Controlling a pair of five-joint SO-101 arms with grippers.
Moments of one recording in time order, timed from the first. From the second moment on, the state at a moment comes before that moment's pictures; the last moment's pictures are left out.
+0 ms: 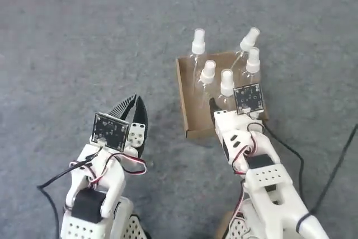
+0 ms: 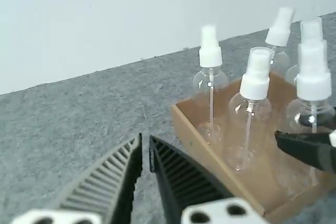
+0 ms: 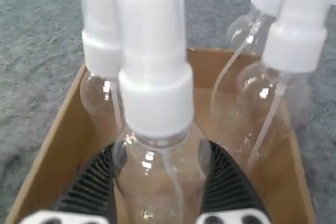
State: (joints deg) left arm 9.4 -102.3 83.4 50.2 -1.1; right arm -16.4 -45.1 84.9 -2.1 -0.2
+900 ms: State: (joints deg) left arm 9.4 -102.3 83.4 50.2 -1.1; right arm -16.5 -45.1 87.4 -5.8 -0.2
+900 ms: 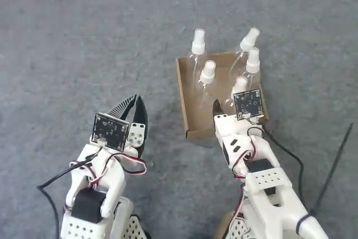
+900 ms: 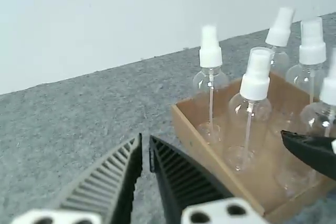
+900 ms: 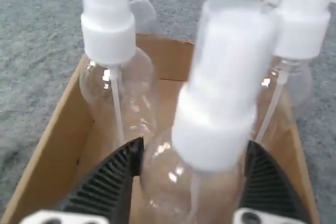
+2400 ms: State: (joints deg) left arm 9.4 -102.3 83.4 50.2 -1.1; right arm -16.5 -45.1 61.8 21.8 -0.2
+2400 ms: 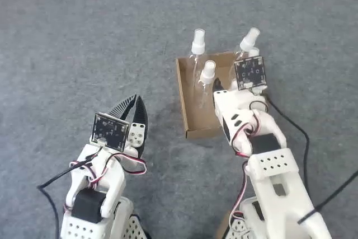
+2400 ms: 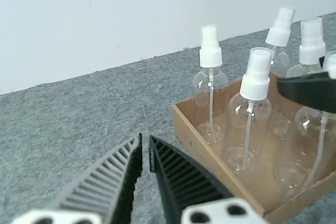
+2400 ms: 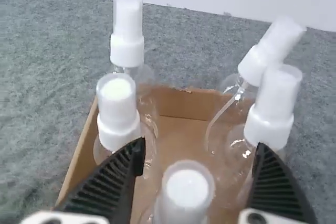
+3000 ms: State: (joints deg) left arm 9.1 -102.3 83.4 50.2 -1.1; right arm -16.4 -65.7 52.7 52.3 2.2
